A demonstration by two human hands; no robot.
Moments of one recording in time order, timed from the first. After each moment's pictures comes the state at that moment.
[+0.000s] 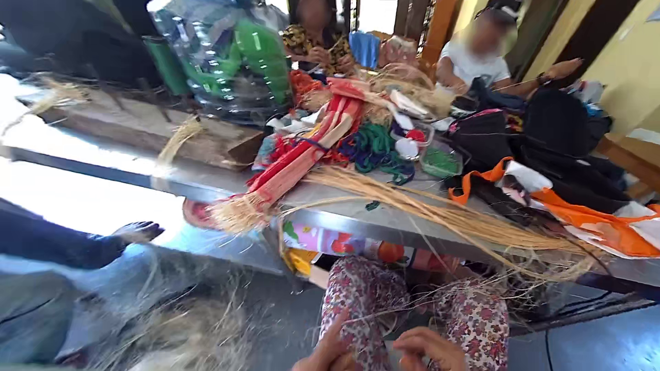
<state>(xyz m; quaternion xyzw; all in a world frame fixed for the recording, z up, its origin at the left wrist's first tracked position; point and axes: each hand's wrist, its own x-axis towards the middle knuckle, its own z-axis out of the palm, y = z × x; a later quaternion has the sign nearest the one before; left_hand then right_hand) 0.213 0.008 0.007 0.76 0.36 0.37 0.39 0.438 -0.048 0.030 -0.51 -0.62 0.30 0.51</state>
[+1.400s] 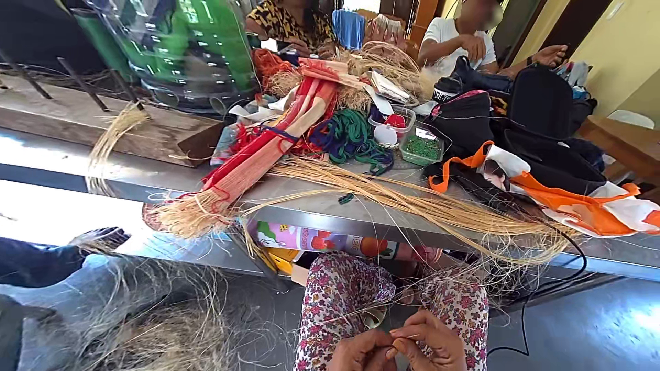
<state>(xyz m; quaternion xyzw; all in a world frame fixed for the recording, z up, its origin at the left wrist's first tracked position) 0.302 0.007 -0.005 0.66 0.23 0.42 0.57 0.456 -0.046 0.019 -0.50 -0.55 0.24 0.62</state>
